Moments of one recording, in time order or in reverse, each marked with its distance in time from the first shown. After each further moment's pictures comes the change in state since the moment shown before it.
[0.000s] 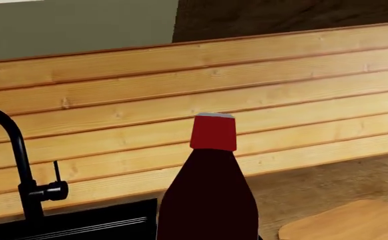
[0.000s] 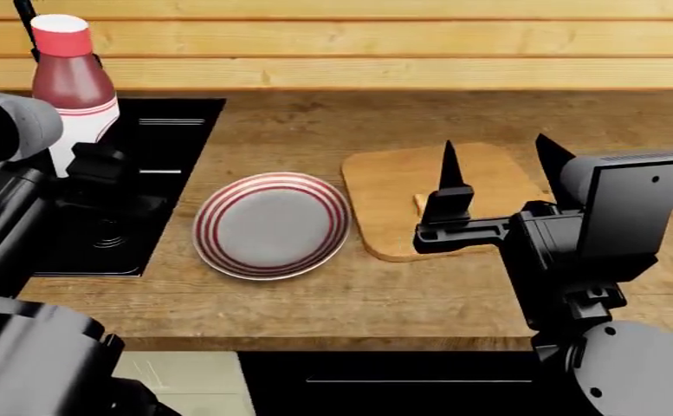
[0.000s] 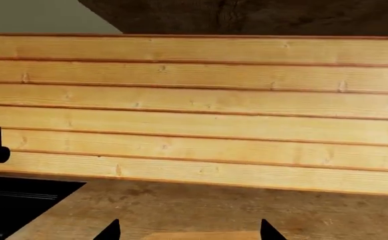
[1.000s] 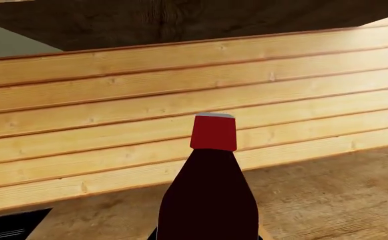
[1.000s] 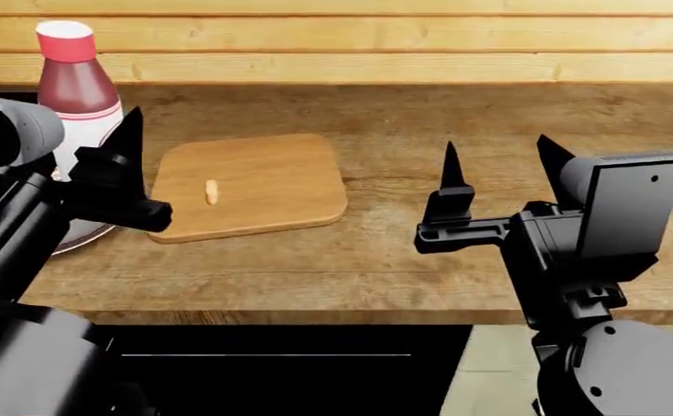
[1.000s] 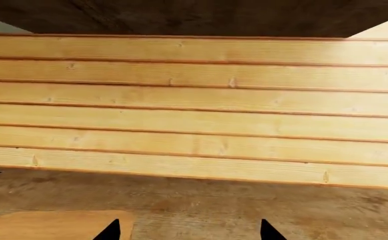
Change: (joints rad) left arm 0.011 0.000 -0.010 0.005 -0.020 -0.001 0.000; right arm 0.004 0.002 -0.002 0.003 0.007 0.004 0.010
